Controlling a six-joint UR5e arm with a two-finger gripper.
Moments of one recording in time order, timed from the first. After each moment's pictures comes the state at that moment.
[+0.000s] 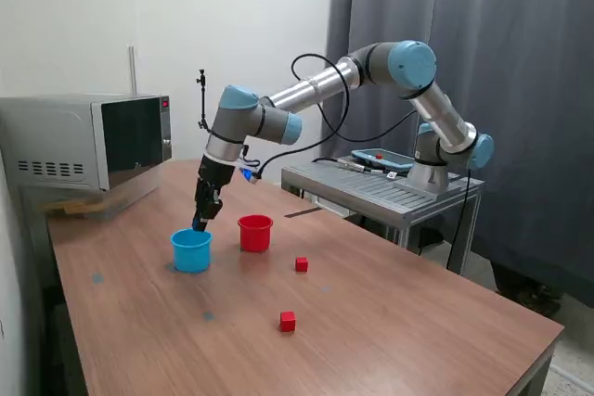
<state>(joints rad) -0.21 -0.63 1.02 -2.24 -1.71 -3.12</state>
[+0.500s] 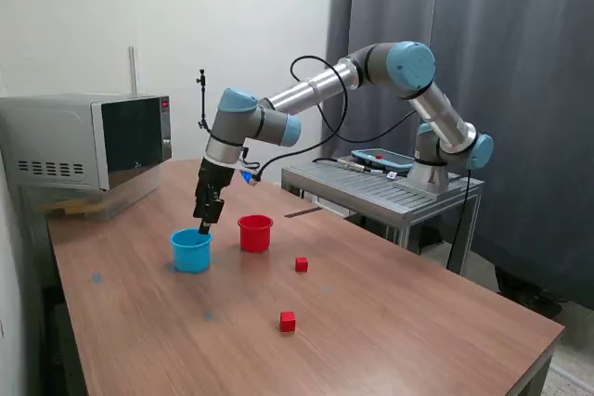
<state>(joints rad) -0.21 -0.63 1.03 -2.24 -1.71 -3.10</state>
